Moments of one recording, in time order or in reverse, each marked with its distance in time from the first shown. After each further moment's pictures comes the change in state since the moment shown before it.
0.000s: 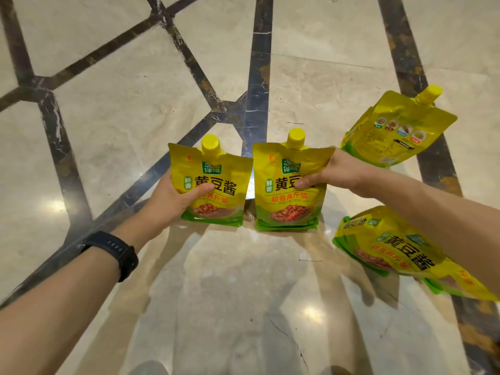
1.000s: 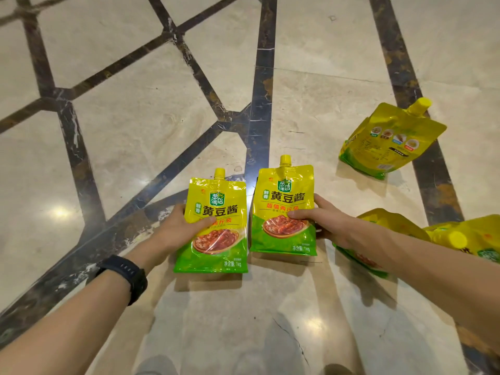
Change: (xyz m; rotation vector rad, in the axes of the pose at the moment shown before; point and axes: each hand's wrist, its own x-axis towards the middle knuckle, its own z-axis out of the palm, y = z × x) left_hand -0.028 -0.041 -0.006 0.245 -0.014 -0.296; right_hand -0.009 0.070 0.059 0.354 0.090 0.317
